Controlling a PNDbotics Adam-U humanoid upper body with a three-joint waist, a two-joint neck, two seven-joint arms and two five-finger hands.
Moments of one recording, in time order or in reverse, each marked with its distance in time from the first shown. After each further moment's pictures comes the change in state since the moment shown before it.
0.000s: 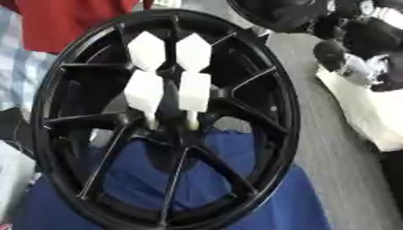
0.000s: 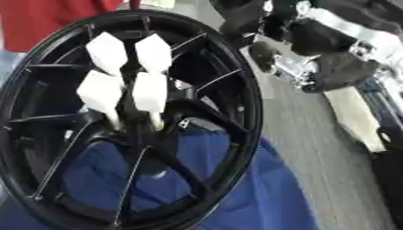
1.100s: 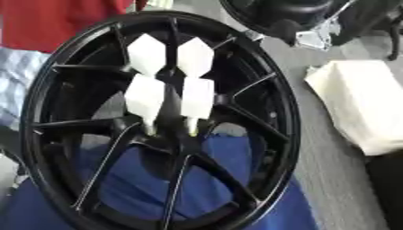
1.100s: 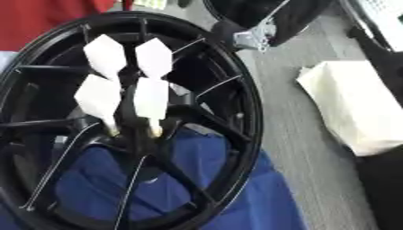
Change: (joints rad) left arm -0.008 0.025 -0.004 -0.001 -0.009 -0.001 -0.002; right arm -0.380 0.066 0.063 0.392 0.234 -0.299 0.206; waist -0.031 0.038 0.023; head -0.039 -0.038
